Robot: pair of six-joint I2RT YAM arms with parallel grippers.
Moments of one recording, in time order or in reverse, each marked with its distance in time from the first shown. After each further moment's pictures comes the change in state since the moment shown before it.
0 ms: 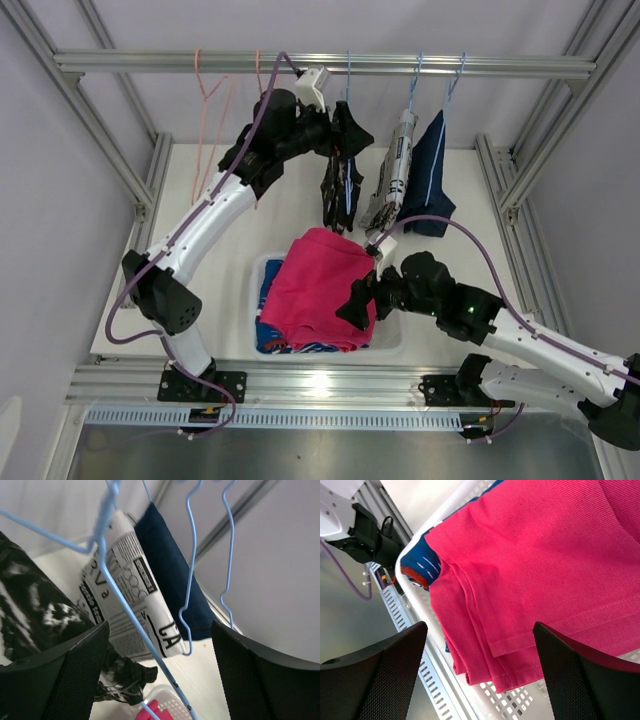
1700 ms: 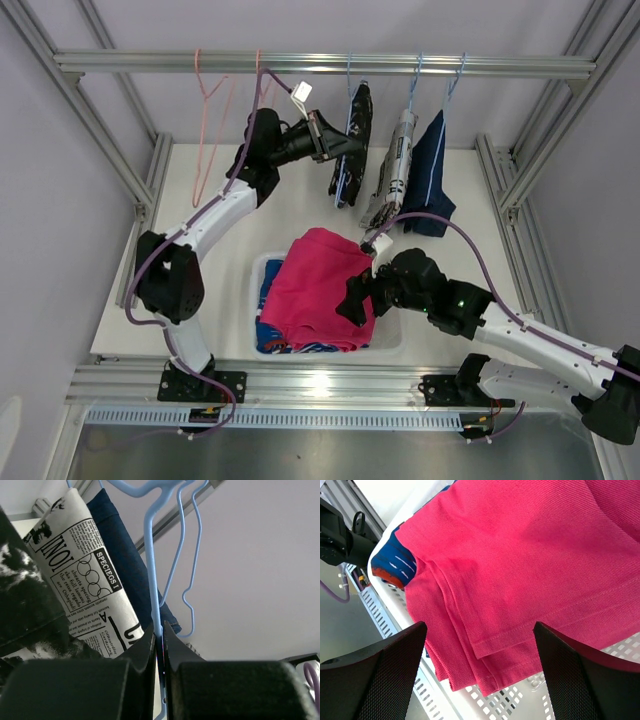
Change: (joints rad) left arm 0.121 0.055 -0.317 0.598 0.407 -0.460; right arm -0.019 0.073 0.008 -0.021 0.042 -0.003
